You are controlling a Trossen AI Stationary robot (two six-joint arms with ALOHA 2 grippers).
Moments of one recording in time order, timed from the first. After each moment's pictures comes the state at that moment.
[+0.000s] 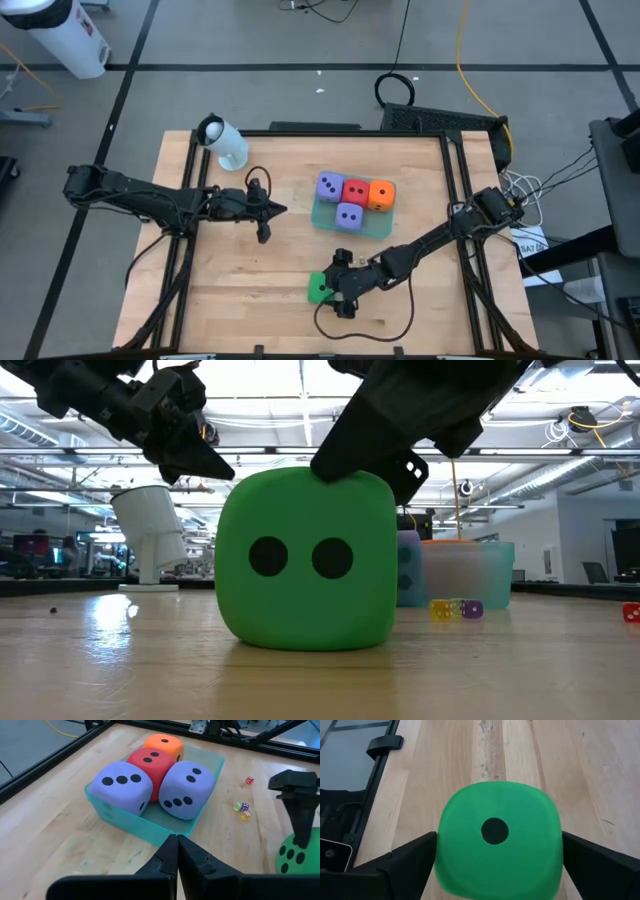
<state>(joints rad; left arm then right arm) -0.07 1.06 0.50 0.11 -0.24 -0.24 0.47 1.90 1.19 -0.09 0.21 0.44</state>
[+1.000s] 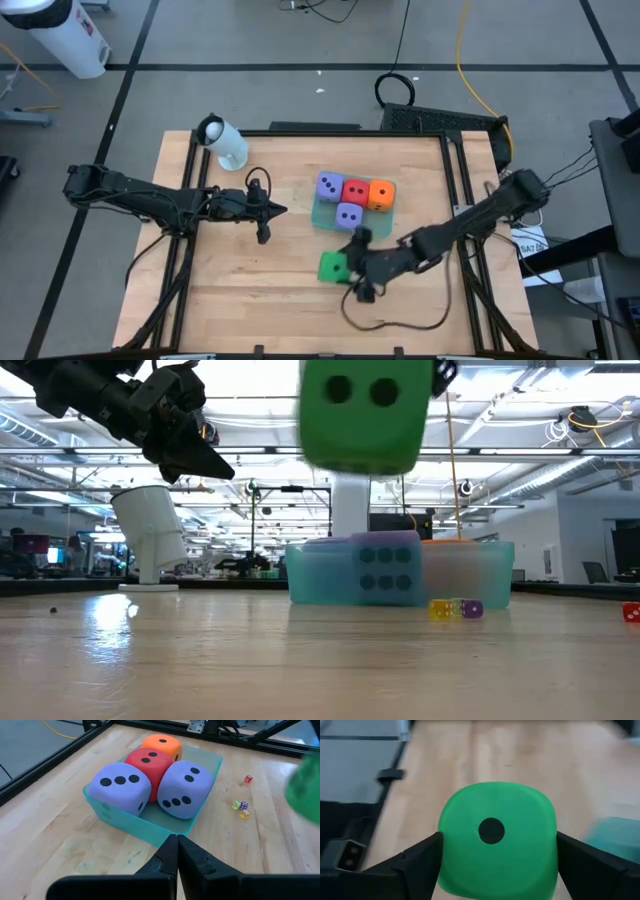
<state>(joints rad) -0.07 1.06 0.50 0.11 -0.24 -0.23 0.47 1.59 1.18 -0.27 0.34 0.32</state>
